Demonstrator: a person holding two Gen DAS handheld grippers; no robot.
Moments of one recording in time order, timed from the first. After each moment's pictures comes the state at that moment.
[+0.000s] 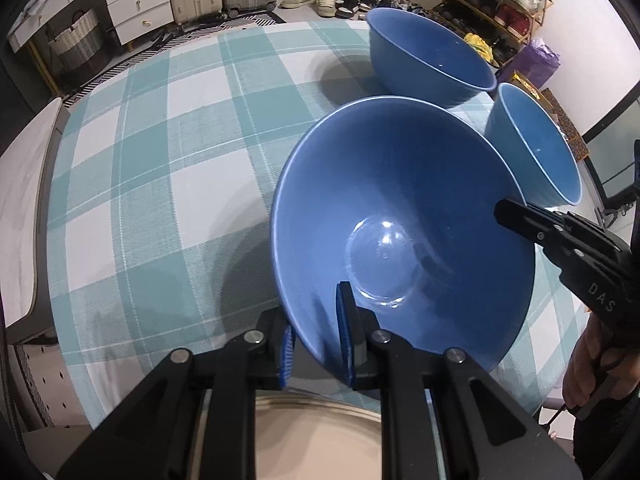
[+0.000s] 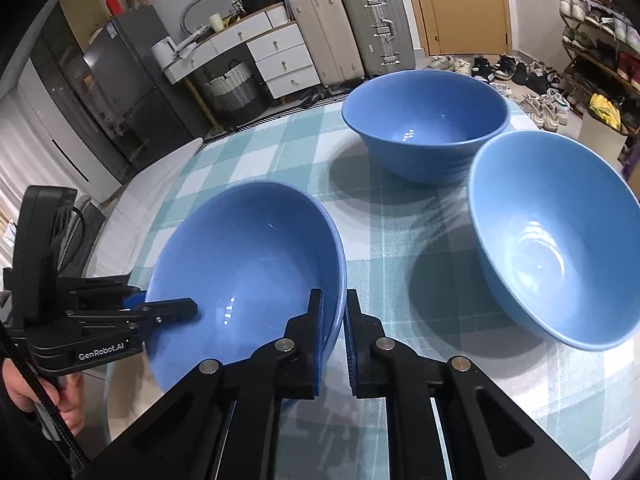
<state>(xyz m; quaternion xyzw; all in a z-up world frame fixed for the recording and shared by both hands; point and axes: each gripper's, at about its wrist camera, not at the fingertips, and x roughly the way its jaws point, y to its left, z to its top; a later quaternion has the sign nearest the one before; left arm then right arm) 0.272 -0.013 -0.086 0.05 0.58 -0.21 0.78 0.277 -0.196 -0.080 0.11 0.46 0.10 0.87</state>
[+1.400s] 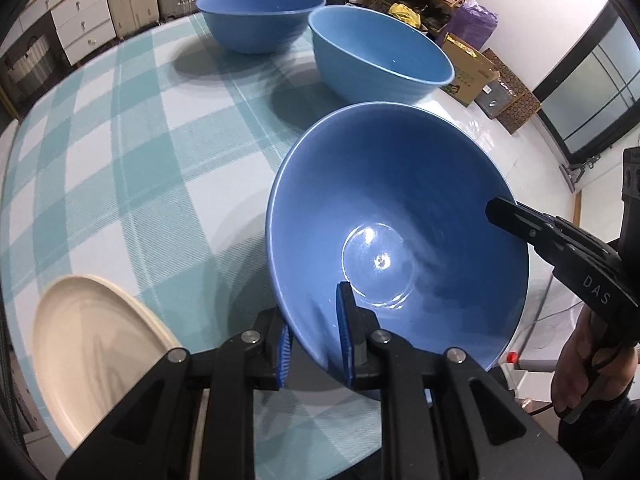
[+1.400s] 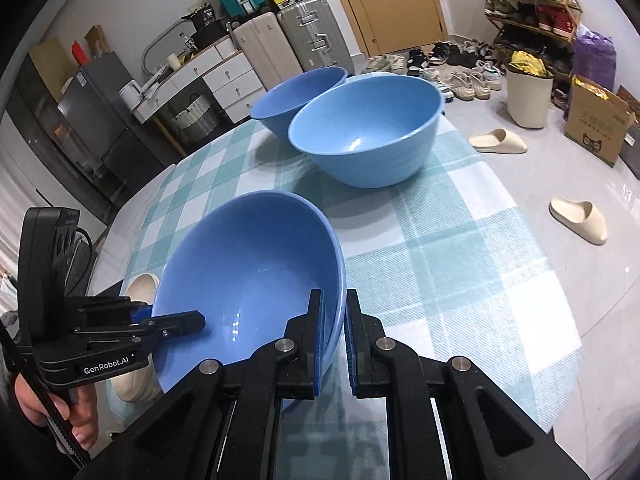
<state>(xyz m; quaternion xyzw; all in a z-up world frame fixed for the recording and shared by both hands) 0.140 -0.116 -0.080 0.06 0.58 -0.28 0.76 0.090 -0.305 -0.068 0.18 0.44 0.02 0.88</state>
